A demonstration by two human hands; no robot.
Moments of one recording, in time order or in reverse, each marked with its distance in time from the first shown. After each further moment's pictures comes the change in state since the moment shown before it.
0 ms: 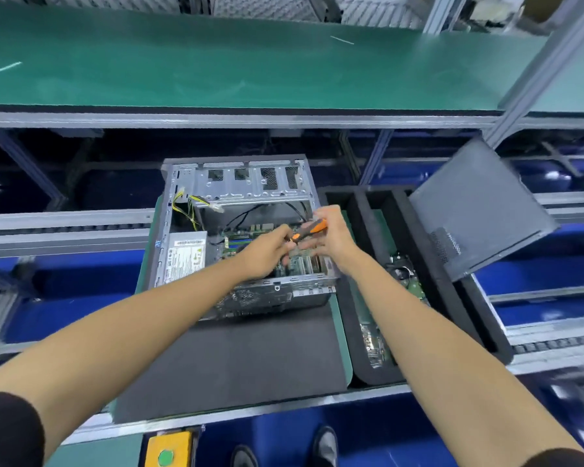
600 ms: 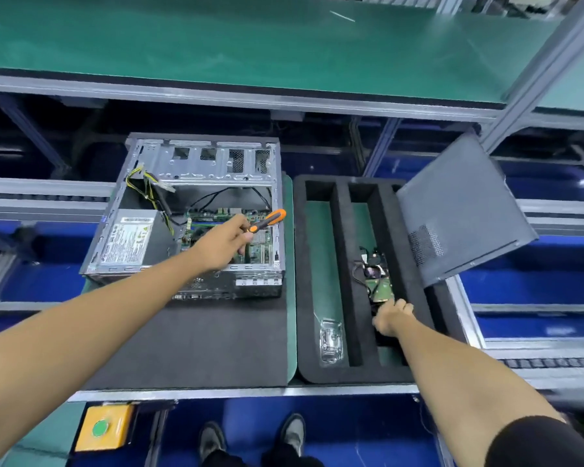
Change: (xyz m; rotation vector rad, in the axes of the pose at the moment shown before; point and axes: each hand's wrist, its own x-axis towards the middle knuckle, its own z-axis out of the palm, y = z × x) left_hand 0.014 0.013 0.035 0.025 0.165 -0.228; right_hand -0.010 0.137 -0.270 -1.595 0.044 0.564
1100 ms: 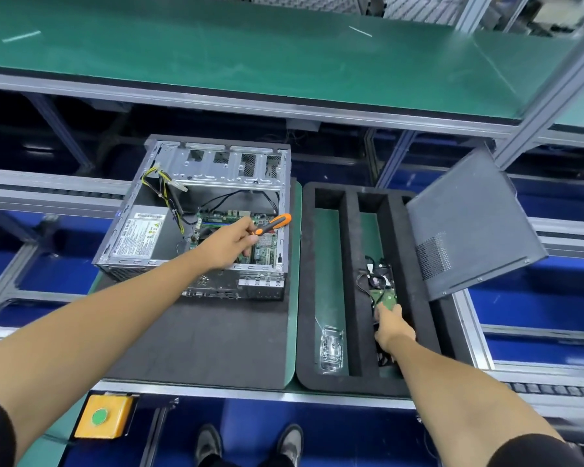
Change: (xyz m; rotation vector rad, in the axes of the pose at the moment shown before) left_hand -0.006 0.000 0.001 0.012 0.012 0.015; right_hand -0.011 0.007 0.005 0.084 0.106 -0.239
